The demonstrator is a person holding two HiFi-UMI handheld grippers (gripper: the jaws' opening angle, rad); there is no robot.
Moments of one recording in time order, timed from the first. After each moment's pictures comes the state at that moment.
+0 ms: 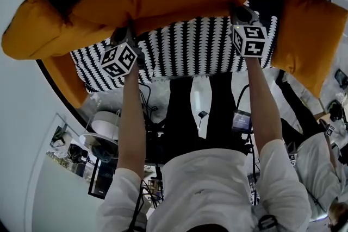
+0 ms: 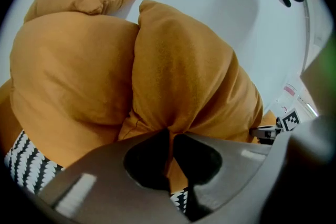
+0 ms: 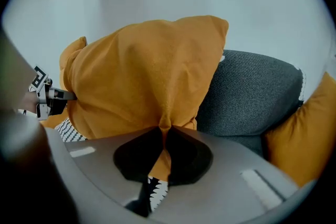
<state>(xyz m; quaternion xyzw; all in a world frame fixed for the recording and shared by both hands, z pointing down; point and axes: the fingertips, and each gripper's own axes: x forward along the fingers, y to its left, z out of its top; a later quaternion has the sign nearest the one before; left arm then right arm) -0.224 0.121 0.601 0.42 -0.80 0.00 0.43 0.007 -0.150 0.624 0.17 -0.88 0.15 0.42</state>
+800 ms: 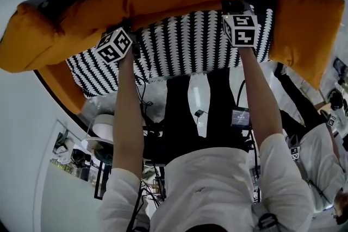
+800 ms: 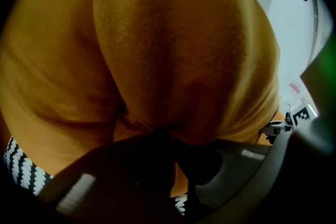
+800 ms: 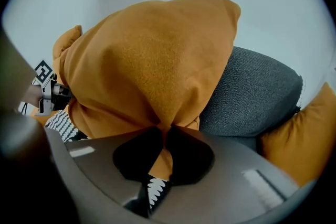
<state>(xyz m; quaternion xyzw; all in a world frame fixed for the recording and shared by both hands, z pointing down) -0.243 0.107 0.657 0.41 -0.78 0.02 0.47 -0.003 -0.147 0.646 0.18 -0.87 0.12 0.45</state>
